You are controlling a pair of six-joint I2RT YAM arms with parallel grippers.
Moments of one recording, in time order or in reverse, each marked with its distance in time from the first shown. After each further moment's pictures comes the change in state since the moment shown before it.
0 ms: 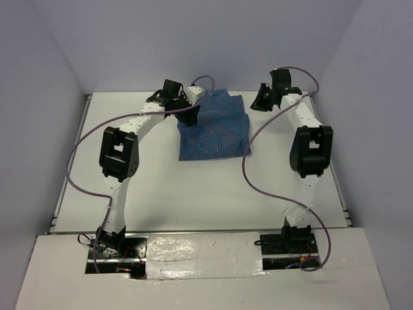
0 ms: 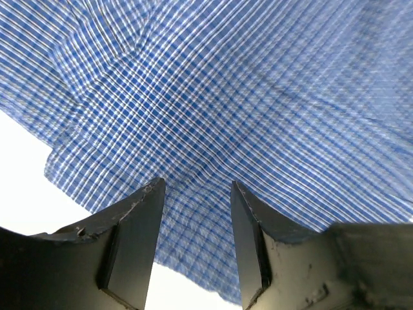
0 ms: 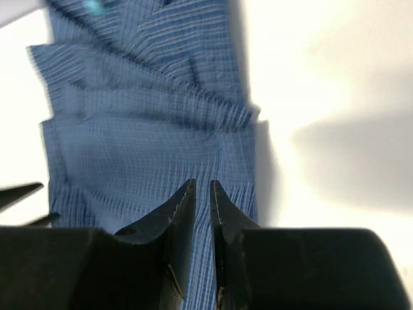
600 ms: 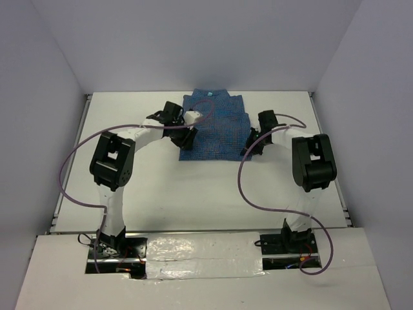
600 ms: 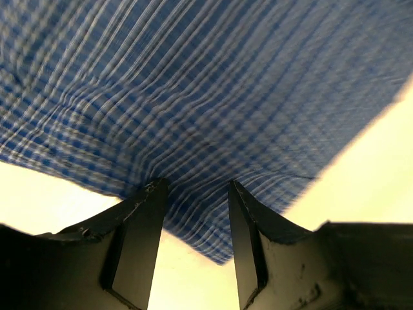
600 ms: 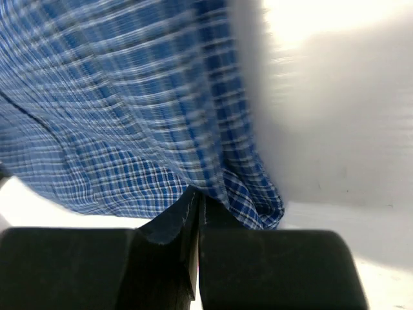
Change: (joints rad) left arm -0.044 -0.222 -0.435 0.046 -0.025 -0.060; right arm 0.126 -0.359 -0.843 0.220 -0.005 0.142
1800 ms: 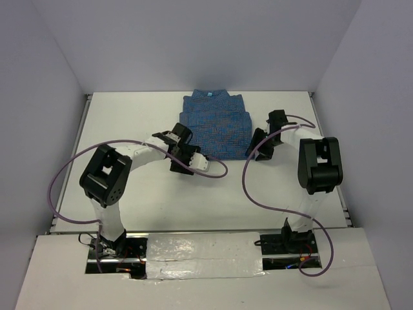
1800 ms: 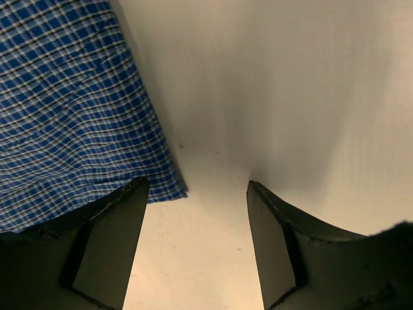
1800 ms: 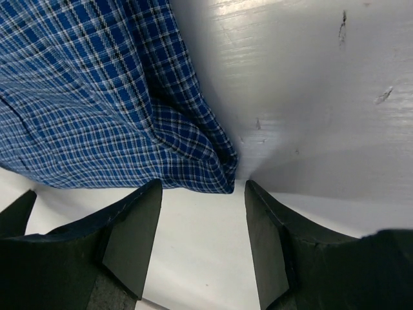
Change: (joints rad) left arm -0.164 -0.205 -0.289 -0.126 -0.117 0.983; right arm -0.109 -0.030 -0.008 -0.150 -0.029 -0.106
